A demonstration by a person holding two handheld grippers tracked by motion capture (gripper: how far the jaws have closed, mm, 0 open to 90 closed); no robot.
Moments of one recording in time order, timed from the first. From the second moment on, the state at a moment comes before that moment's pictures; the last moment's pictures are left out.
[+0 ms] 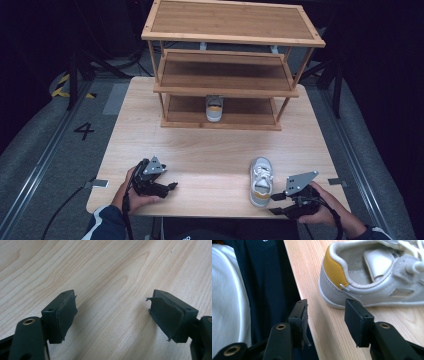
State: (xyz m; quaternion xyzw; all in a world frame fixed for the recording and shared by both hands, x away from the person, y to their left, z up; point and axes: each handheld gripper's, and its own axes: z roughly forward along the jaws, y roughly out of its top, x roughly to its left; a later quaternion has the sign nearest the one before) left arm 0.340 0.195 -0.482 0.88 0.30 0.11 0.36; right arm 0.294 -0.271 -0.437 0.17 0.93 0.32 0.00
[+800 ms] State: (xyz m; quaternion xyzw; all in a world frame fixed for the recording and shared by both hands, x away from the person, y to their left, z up) left arm 0.342 0.196 -0.482 0.88 0.29 0.11 0.36; right arm 0.317 -0.213 -0.427 0.13 0.96 0.25 0.01
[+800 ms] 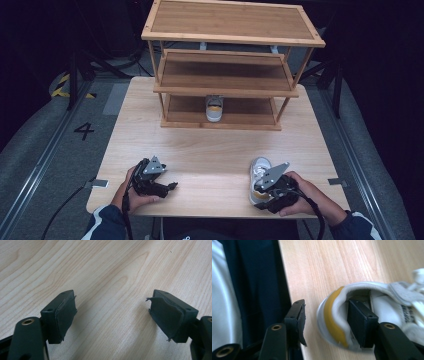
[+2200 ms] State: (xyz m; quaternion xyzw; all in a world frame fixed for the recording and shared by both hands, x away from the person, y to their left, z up) left arm 0.342 0.198 -0.482 0.88 0.29 0.11 0.36; right arm 0.332 -0.219 -0.427 0.07 0.97 0.24 0.00
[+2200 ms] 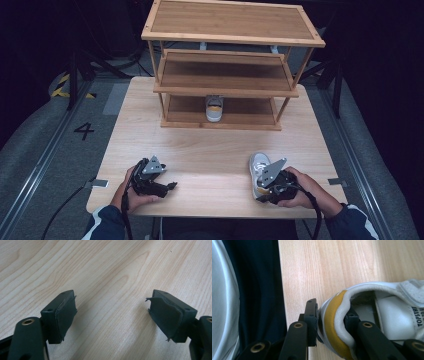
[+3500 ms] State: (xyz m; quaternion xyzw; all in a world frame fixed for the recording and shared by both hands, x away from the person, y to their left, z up) left arm 0.342 0.198 -0.482 0.88 0.29 0.11 0.35; right arm 0.419 -0.207 -0.390 0.05 0.97 0.24 0.05
